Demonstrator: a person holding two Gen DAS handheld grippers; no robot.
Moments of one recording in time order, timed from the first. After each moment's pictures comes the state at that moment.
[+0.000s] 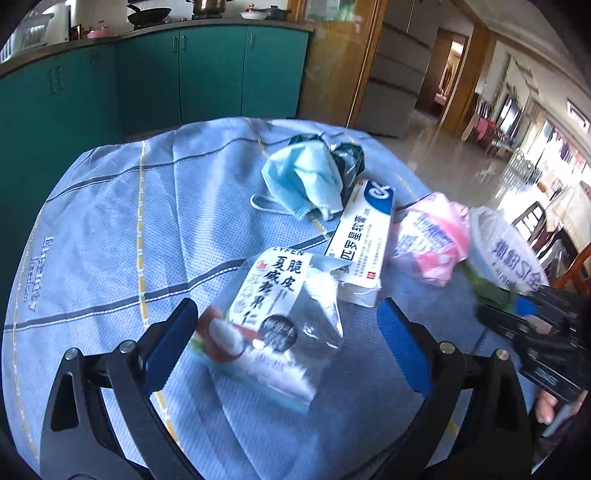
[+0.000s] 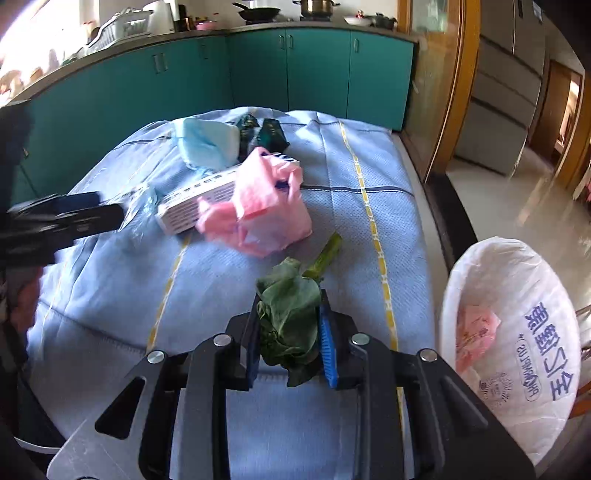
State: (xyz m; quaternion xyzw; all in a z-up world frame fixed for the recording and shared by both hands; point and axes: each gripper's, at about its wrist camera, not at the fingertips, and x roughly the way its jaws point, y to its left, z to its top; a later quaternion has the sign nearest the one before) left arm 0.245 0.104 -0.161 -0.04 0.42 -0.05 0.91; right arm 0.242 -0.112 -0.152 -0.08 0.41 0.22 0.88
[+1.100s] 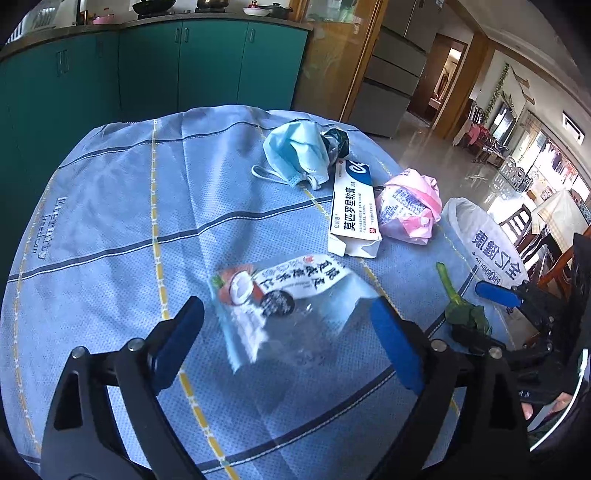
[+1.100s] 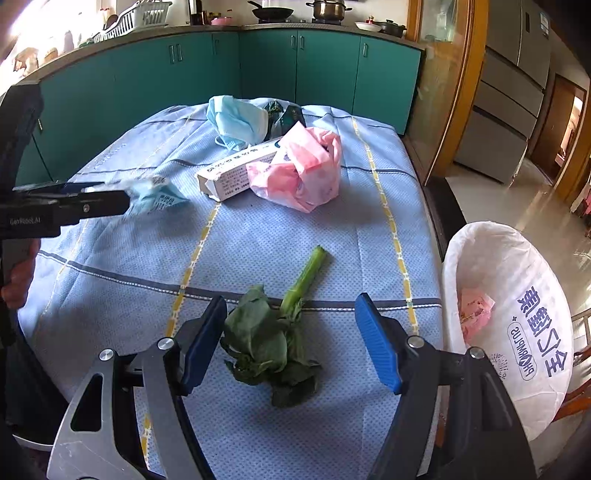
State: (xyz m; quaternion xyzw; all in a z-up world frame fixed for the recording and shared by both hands) left arm 0.199 0.115 -0.156 -0.07 0.42 -0.07 0.90; right arm 0.203 -0.108 -0.157 -0.11 0.41 0.22 0.88
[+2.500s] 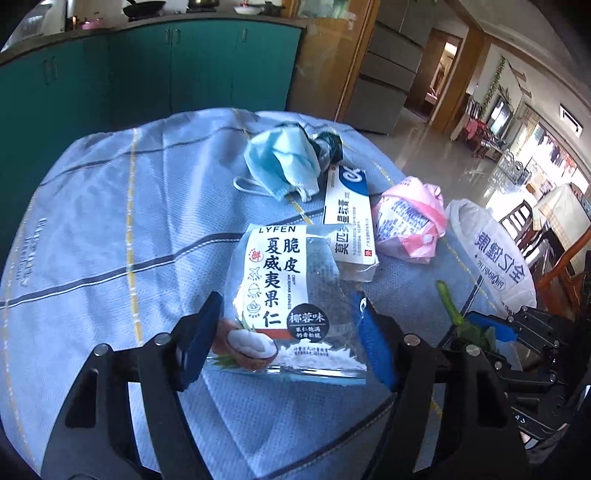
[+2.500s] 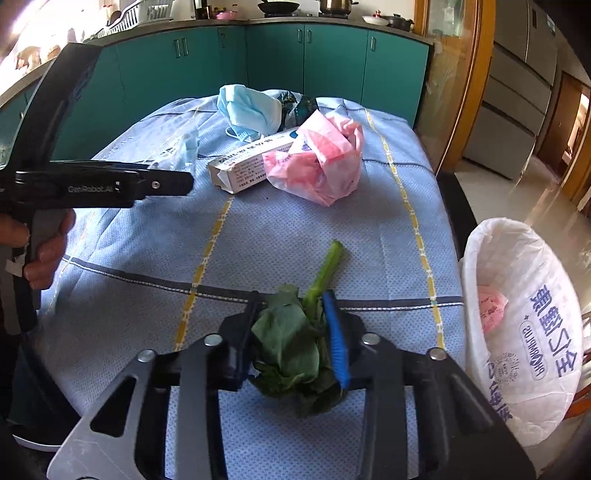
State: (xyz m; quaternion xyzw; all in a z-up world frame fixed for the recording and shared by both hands) left arm 0.215 0.103 -0.152 -0.06 0.41 -0.07 0.91; right arm 0.202 -0.097 -0.160 -0.11 0.41 0.23 0.88
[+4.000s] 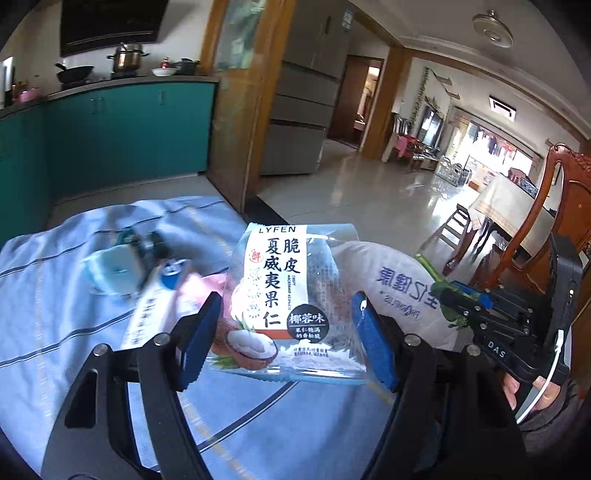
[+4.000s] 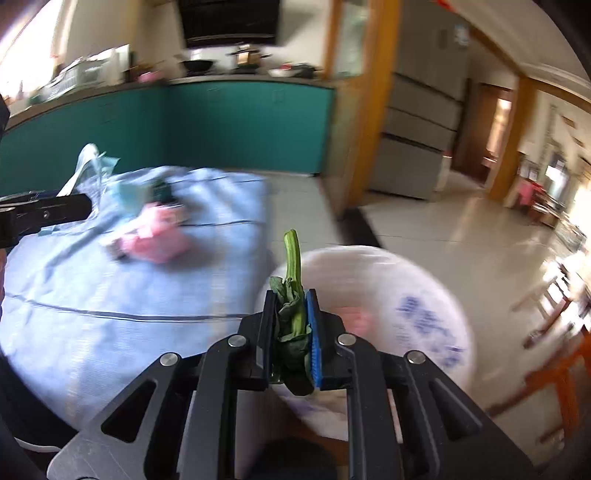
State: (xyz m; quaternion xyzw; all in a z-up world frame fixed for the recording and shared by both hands) left arm 0.212 -0.050 -0.077 -0.03 0.32 -0.20 0.92; right arm 0.184 -0.260 -0.095 -0.07 0.31 0.06 0.95
